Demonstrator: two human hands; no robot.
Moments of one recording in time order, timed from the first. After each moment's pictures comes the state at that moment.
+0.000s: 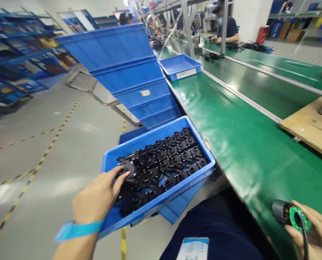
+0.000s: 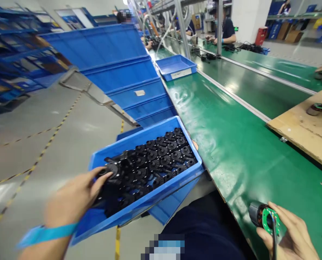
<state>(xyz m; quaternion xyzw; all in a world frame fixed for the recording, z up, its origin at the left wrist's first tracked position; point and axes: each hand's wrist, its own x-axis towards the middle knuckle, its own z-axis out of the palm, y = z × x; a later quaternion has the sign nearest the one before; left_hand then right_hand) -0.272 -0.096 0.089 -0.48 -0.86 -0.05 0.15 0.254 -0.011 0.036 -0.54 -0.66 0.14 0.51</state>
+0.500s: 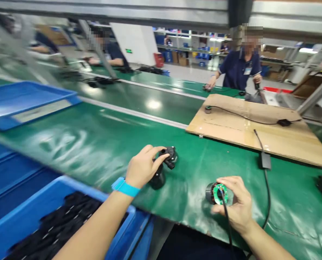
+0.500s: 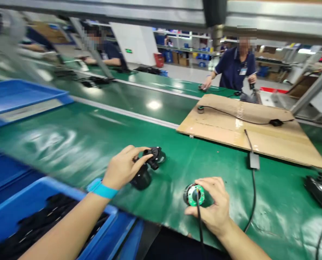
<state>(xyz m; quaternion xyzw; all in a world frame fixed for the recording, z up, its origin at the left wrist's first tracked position) -0.003 0.199 0.106 -0.83 -0.48 -0.27 -0.06 0.253 -0.004 0.081 -0.54 -0.62 0.02 0.57</state>
